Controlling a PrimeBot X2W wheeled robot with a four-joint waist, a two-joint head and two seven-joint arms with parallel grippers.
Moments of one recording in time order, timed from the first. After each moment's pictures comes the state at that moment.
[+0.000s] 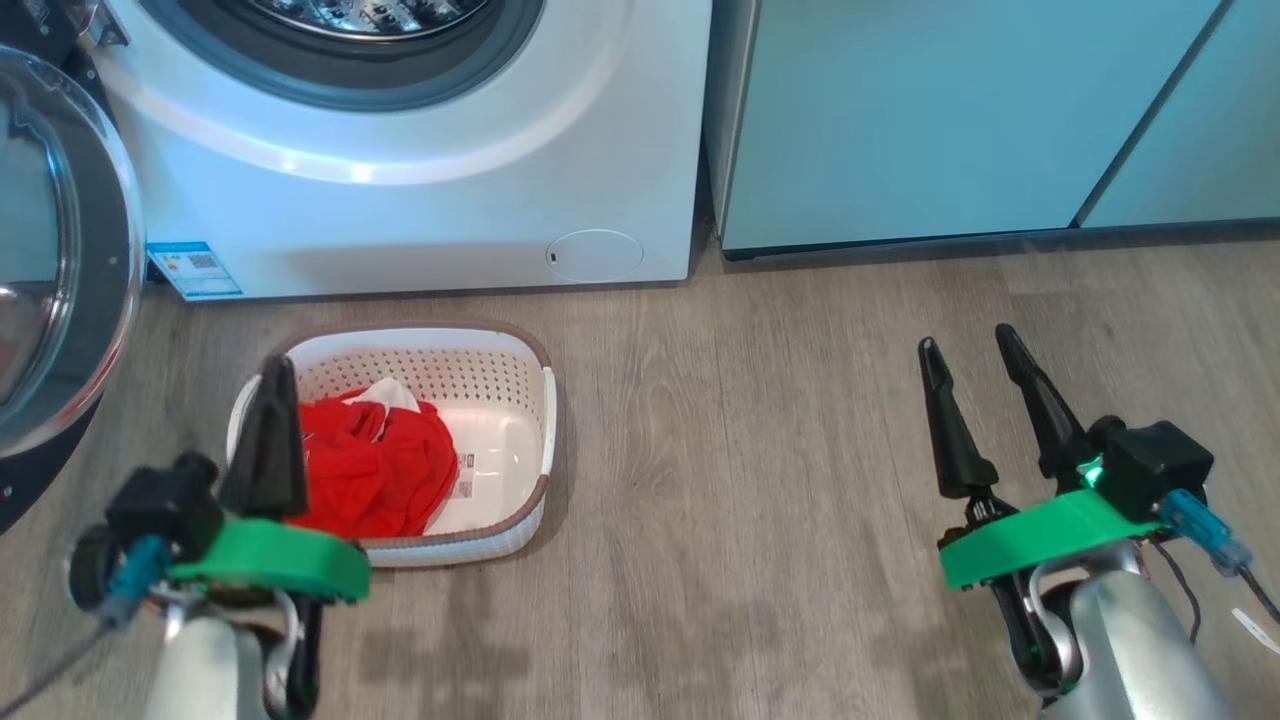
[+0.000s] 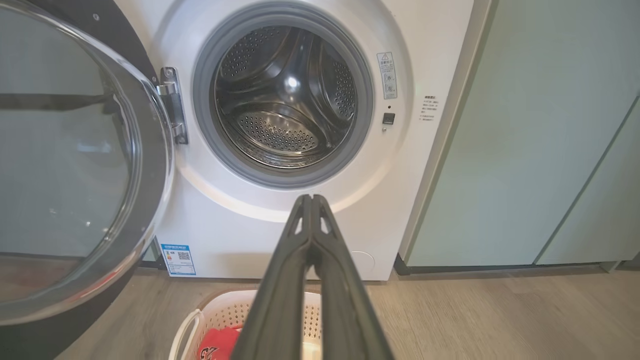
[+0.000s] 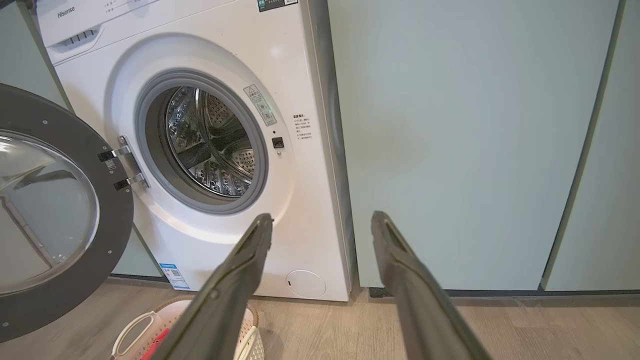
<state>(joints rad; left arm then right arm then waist) -0.12 0.04 0.08 0.14 -0.15 -0.06 -0.26 -0.13 -0.06 0.06 0.18 0.25 0.13 -0.25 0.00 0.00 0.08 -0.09</state>
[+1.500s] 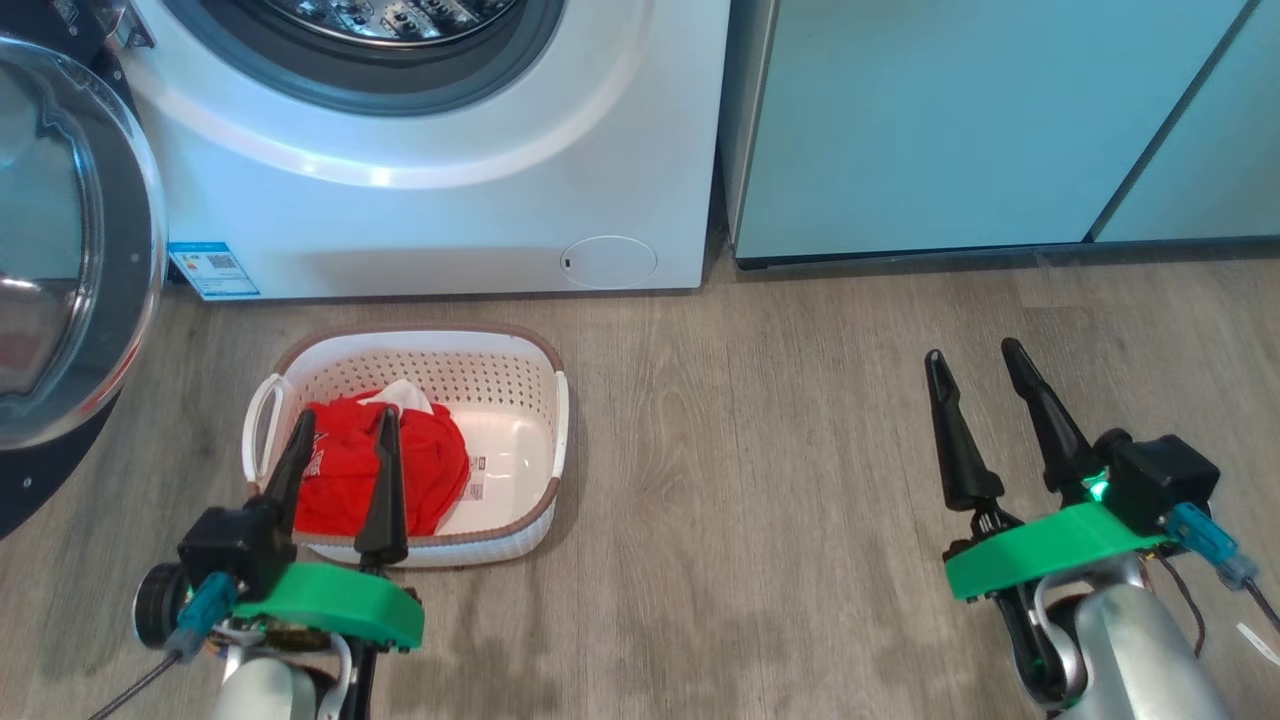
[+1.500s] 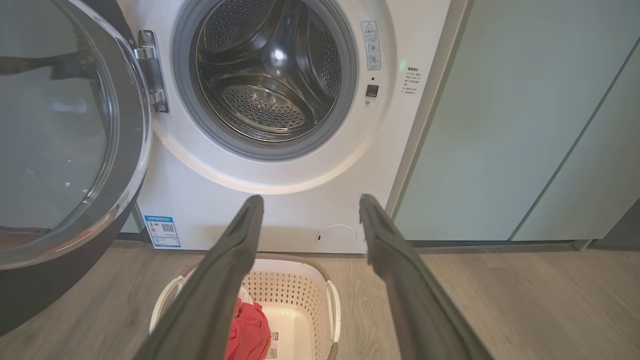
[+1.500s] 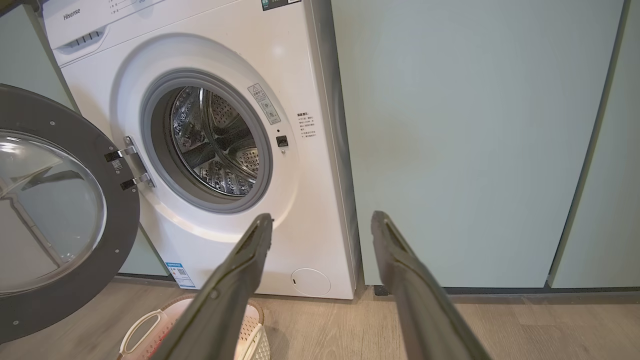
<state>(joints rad) -0.04 0.04 -0.05 0.13 -0.19 -0.01 -0.26 -0.11 -0.06 0.05 0.17 0.25 0.13 -0.25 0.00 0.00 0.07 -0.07</state>
